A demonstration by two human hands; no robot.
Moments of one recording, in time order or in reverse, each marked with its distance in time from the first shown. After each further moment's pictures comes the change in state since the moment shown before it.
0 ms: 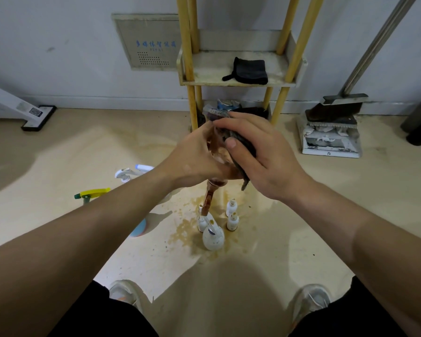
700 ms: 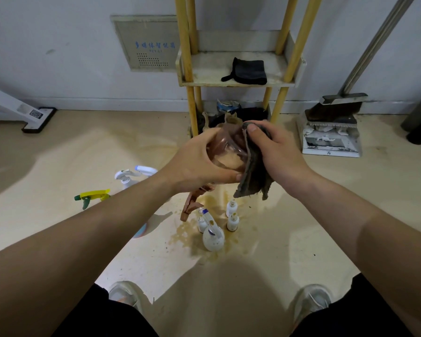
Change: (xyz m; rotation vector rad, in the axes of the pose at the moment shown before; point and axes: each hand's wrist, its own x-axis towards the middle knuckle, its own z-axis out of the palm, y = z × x) left_hand -0.004 -0.003 0.005 -0.017 -0.063 0.008; right_hand 0.004 0.022 0.000 0.443 0.081 0.655
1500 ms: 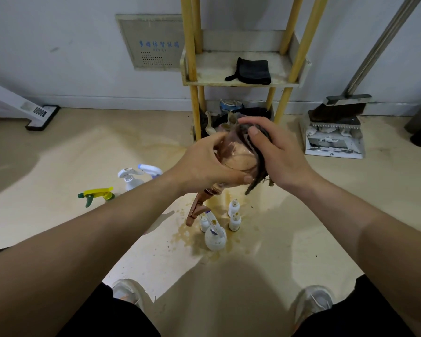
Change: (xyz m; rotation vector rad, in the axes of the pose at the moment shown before) left_hand -0.004 0.006 0.004 -0.073 0.003 -0.107; right_hand -0.001 0.005 0.001 -0.174 -0.045 -0.225
